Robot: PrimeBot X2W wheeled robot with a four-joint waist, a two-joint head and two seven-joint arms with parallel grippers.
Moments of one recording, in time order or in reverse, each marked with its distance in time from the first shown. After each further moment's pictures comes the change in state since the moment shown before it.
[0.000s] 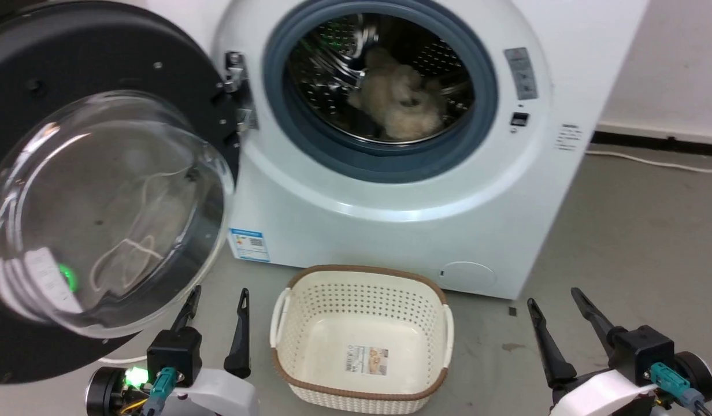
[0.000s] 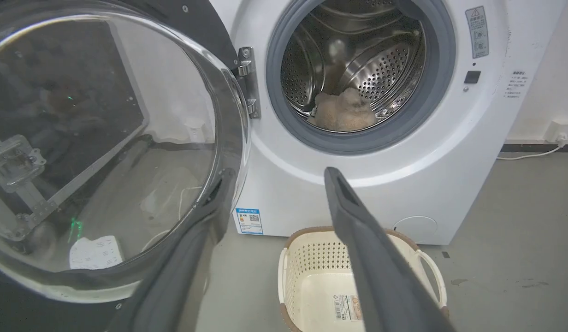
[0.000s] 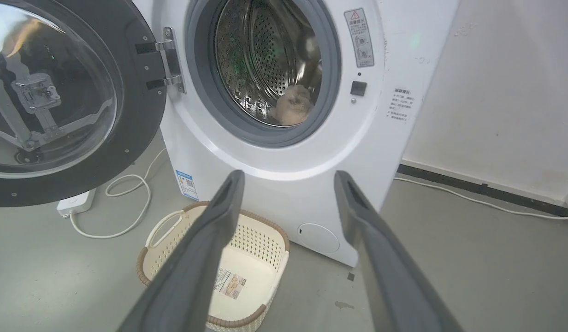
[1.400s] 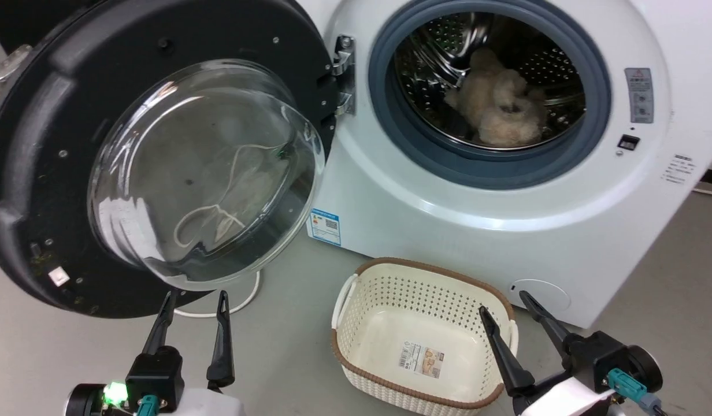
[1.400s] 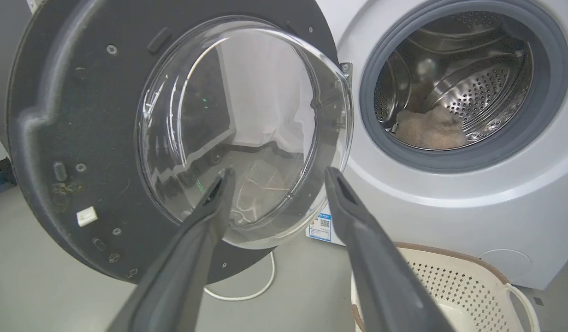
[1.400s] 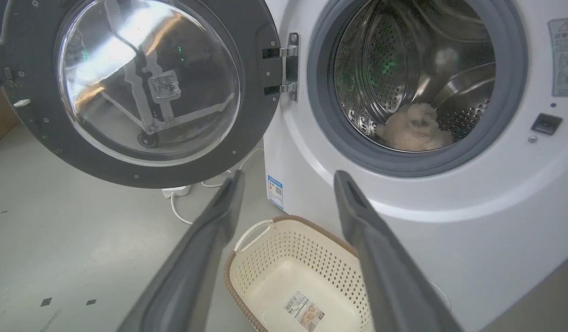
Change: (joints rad) left arm 0.060 0.036 -0.007 -0.065 -0.009 0.079 -0.095; right arm -0.042 -0.025 0.156 0.091 0.052 0.000 -0.096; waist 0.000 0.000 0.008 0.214
